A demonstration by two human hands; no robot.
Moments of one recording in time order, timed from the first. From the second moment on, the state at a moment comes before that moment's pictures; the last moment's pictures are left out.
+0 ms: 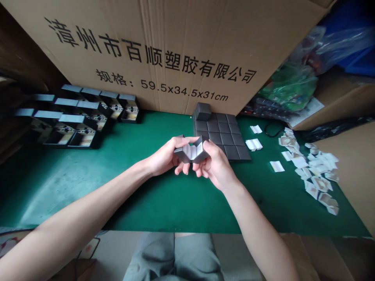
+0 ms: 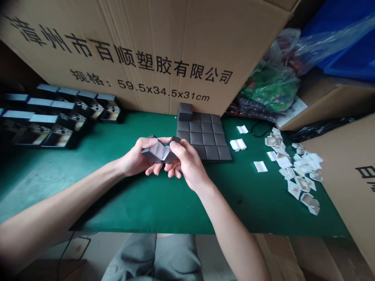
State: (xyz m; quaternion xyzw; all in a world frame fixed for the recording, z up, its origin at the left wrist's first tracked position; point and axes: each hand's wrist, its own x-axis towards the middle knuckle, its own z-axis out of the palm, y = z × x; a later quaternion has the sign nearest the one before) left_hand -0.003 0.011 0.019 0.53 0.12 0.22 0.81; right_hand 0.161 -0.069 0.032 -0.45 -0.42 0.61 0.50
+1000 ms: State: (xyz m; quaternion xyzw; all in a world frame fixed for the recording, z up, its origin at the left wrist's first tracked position) left_hand -0.005 0.008 0.020 0.58 0.13 0.21 0.77; right_hand 0.155 -0.068 0.027 -0.47 -0.42 0.61 0.48
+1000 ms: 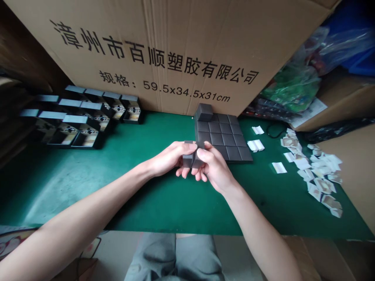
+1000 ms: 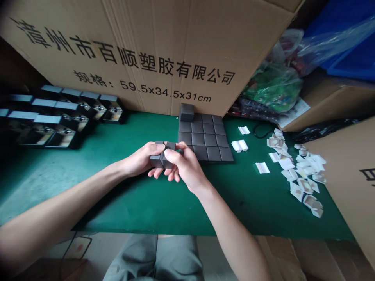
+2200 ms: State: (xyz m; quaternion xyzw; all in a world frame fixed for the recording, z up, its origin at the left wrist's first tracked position) left_hand -0.008 0.007 0.011 0.75 0.27 0.31 0.51; right_hand 0.162 -0.067 0.015 -0.58 -0.51 0.25 0.58
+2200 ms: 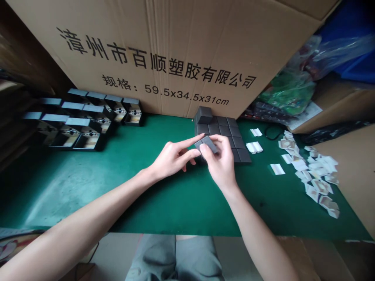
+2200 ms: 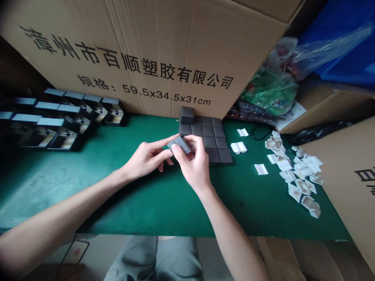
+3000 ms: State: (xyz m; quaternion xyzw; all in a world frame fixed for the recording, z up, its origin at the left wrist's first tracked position) left_hand 0.000 0.002 -0.008 0.92 0.21 0.22 0.26; right_hand 0.203 -0.046 0.011 -0.74 -0.60 -0.11 0.28
